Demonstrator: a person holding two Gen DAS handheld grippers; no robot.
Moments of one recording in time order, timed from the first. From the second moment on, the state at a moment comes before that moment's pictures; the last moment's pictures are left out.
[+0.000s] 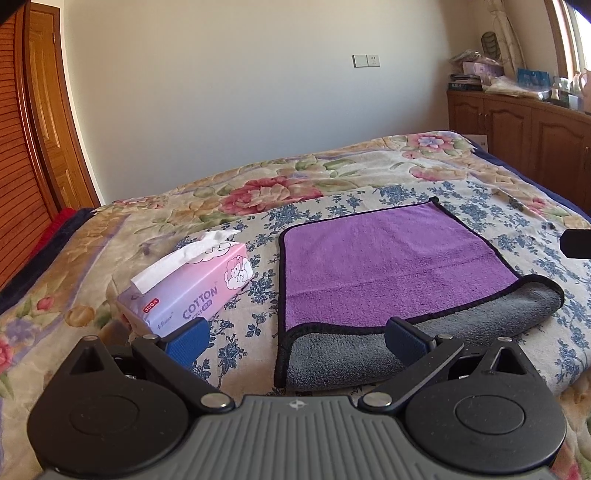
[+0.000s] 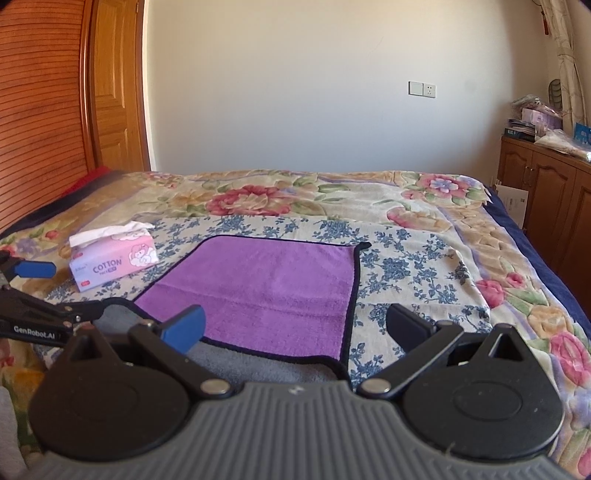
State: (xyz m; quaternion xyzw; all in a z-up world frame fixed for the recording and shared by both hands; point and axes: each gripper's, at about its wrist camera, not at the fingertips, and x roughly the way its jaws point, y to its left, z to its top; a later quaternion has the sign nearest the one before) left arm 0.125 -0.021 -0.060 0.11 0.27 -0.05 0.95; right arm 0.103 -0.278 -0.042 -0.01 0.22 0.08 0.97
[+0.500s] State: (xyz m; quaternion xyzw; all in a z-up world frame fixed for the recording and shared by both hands) left arm 0.158 -0.007 -0.074 0.08 0.30 -0.07 0.95; right arm 0.129 -0.282 -0.052 -0.01 0.23 0.08 0.97
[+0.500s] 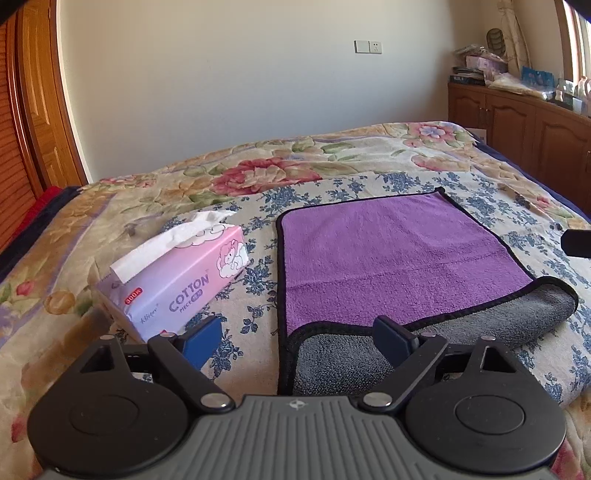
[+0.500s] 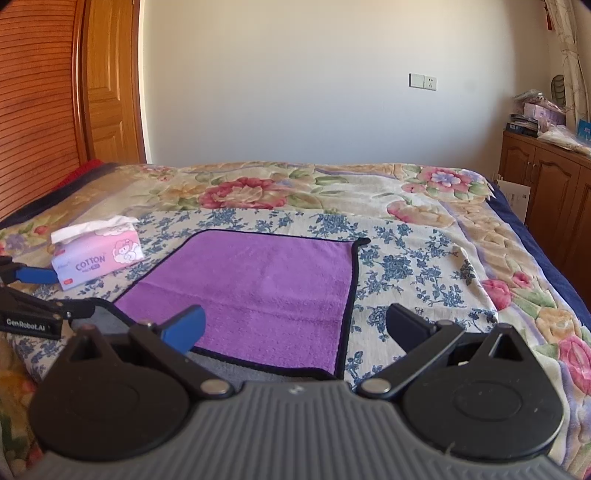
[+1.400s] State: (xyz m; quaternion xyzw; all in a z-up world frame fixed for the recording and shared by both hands) left arm 0.181 0.006 -0.098 0.04 0.38 -0.08 0.92; right arm 0.151 -0.285 -0.081 0.00 0.33 0.09 0.94
